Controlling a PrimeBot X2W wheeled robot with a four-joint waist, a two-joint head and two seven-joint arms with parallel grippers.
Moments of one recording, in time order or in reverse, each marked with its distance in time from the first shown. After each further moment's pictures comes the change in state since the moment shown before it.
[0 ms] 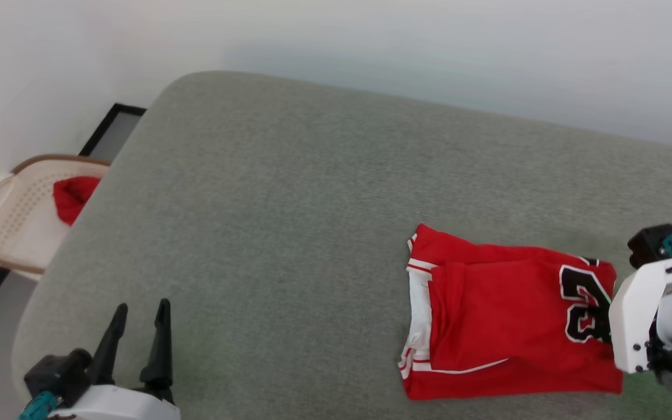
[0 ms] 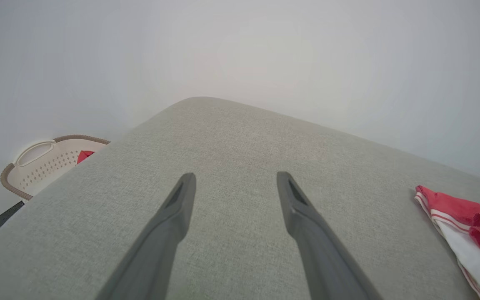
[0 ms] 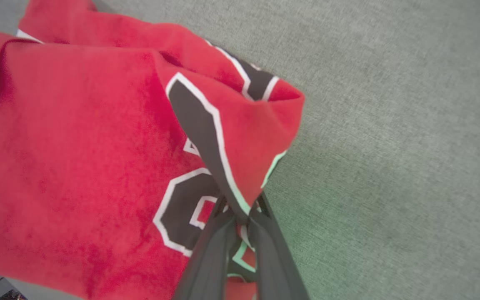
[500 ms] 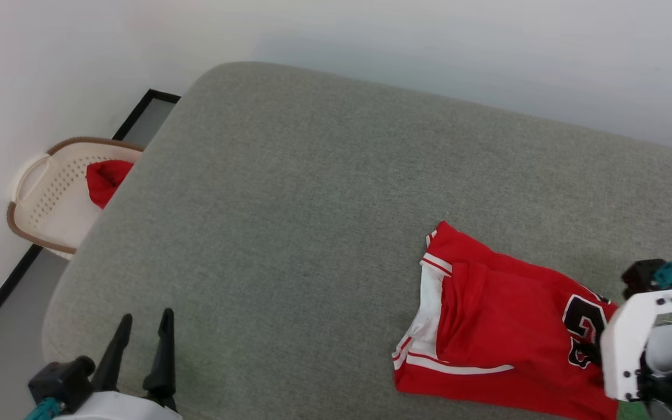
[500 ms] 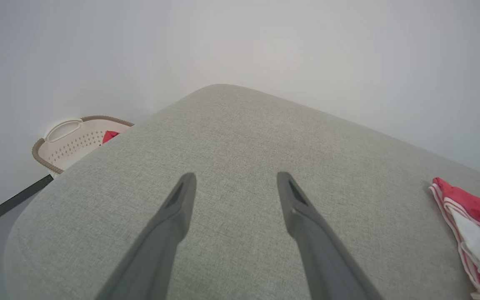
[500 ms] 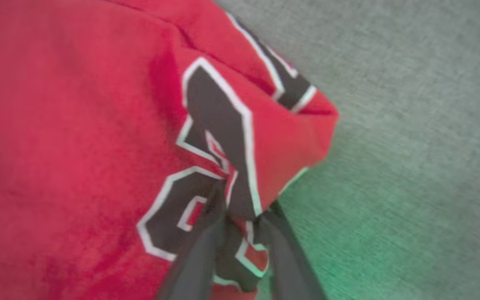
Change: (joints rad) left arm 0.005 0.002 -0.018 0.027 -0.027 0.000 0.003; right arm 0.059 0.050 -0.029 0.078 -0.011 -0.003 0.013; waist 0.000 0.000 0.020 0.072
